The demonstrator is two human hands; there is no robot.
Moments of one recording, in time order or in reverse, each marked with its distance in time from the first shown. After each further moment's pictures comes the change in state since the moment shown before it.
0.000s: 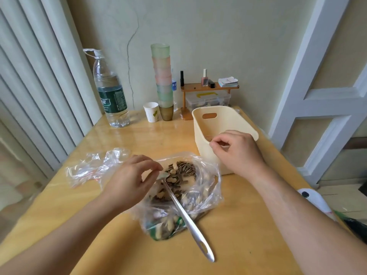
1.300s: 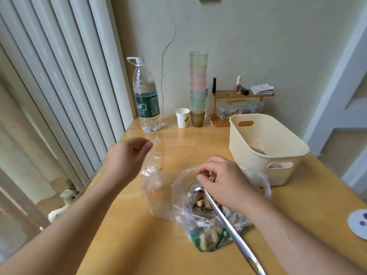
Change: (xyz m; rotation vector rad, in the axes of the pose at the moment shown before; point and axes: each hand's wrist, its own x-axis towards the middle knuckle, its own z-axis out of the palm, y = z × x) left_hand 0.015 -0.063 -0.082 -0.067 0.297 -0.372; right_hand -0.015 -0.098 0.086 0.175 -0.318 0.064
